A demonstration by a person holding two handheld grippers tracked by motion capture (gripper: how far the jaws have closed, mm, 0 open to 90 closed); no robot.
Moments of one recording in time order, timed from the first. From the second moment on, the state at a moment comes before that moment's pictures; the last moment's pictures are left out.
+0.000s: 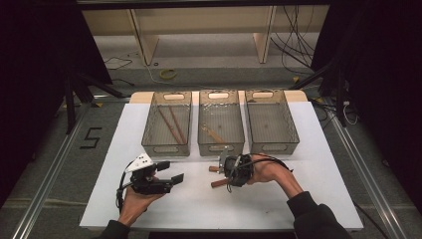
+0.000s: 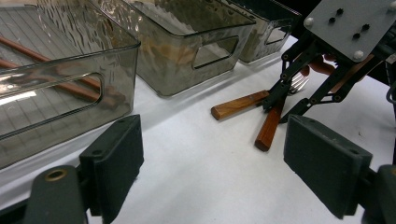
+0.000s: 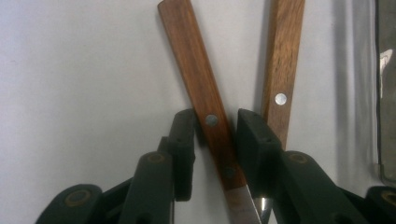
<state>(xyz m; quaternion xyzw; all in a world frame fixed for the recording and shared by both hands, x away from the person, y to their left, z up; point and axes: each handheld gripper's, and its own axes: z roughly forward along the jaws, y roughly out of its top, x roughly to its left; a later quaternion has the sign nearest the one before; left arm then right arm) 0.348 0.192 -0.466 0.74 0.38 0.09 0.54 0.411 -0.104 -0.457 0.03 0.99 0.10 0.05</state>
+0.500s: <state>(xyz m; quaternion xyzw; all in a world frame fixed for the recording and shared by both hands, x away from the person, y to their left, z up) 0.348 0.192 -0.466 0.74 0.38 0.09 0.54 0.411 -0.101 -0.456 -0.02 0.99 0.08 0.06</state>
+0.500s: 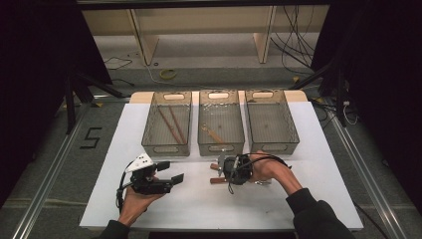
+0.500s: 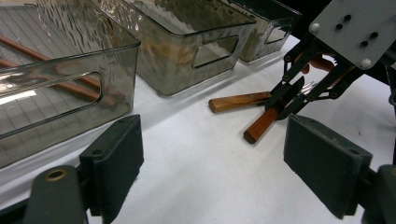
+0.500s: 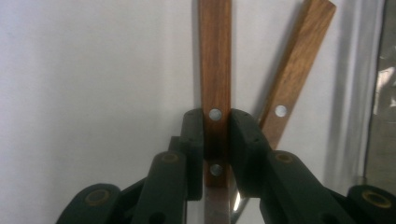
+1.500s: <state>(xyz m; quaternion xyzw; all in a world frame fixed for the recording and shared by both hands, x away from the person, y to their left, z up) 0.348 0.192 -0.466 0.74 0.39 0.09 0.54 0.425 -0.122 -0.402 0.13 0.96 0.22 0.10</state>
